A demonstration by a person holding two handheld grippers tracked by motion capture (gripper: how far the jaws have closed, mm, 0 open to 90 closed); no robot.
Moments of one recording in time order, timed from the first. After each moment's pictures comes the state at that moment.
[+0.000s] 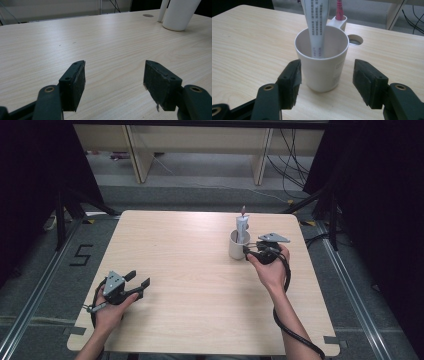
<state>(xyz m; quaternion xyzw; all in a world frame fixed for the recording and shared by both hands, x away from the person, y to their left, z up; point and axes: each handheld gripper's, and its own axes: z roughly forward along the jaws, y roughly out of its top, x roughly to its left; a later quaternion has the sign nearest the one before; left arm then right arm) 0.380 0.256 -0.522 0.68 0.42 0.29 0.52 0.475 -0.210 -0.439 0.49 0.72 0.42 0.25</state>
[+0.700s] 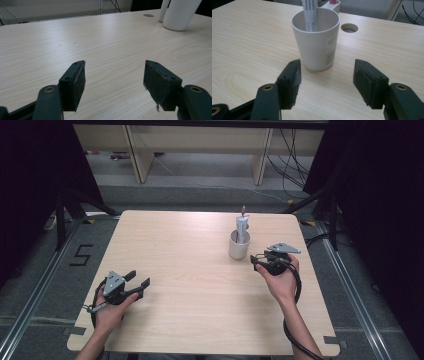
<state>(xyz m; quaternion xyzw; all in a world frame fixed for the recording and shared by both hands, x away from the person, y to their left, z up) 0.380 0.255 -0.522 0.68 0.42 0.29 0.52 0.445 -0.235 -0.447 0.49 0.73 0.41 0.25</state>
